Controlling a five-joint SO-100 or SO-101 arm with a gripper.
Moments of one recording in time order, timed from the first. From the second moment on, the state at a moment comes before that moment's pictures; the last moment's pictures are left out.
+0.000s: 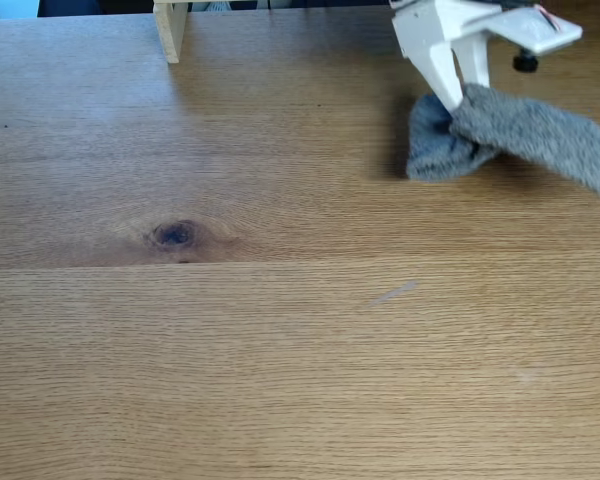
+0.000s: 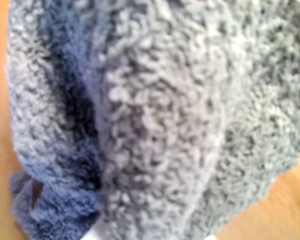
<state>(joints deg) -27.2 74.9 110.3 22.1 0.5</state>
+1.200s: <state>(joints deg) -10.5 18.1 66.3 -13.0 -8.7</state>
